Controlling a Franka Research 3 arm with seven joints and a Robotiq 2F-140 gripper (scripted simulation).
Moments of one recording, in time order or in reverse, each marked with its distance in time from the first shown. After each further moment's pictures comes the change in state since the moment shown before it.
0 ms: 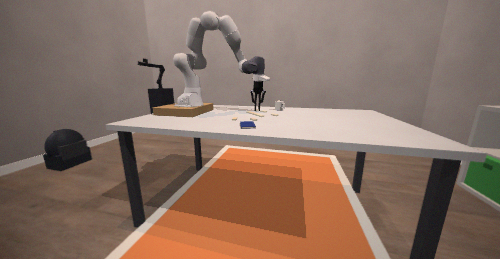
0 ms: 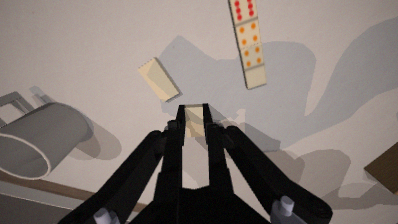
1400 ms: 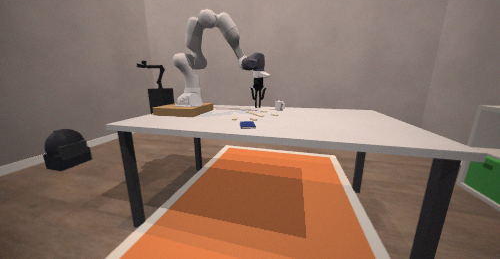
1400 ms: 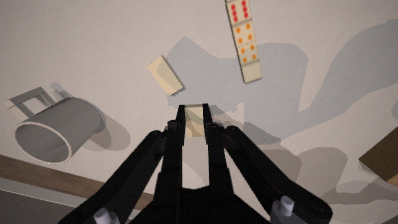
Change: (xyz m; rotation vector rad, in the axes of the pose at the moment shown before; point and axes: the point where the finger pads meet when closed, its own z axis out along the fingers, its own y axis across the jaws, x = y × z) arm -0.002 -0.004 -0.026 0.012 0.005 0.015
